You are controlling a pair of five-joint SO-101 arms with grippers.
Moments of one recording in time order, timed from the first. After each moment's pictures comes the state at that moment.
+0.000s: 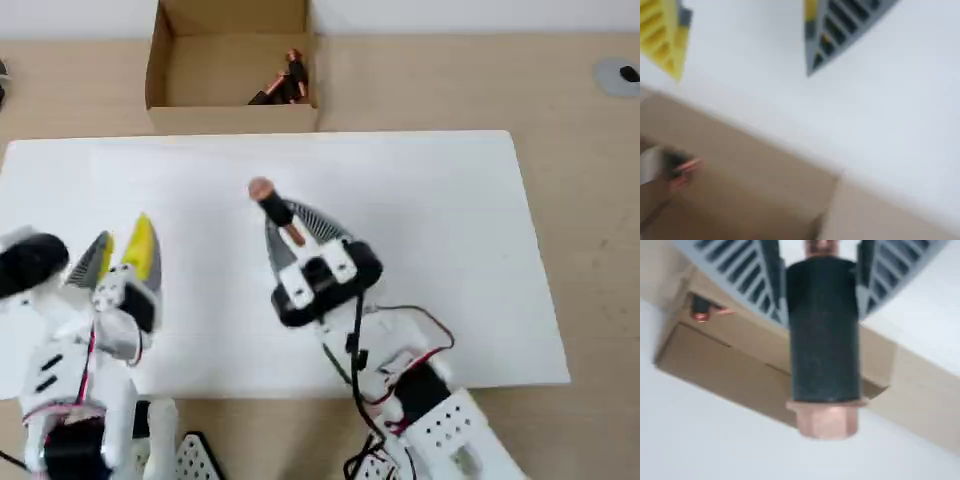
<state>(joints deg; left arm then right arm) -9.5 -100.9 67.0 61.9 12.1 -37.4 -80.9 85.5 4.4 4.4</state>
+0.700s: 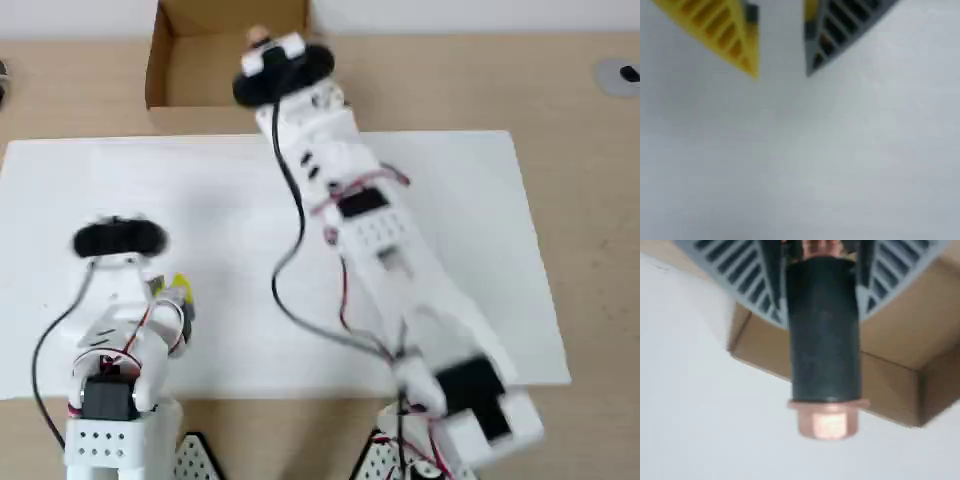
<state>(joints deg) -0.6 -94.9 86.2 60.8 -8.2 -25.9 -1.3 22.9 -6.5 4.4</state>
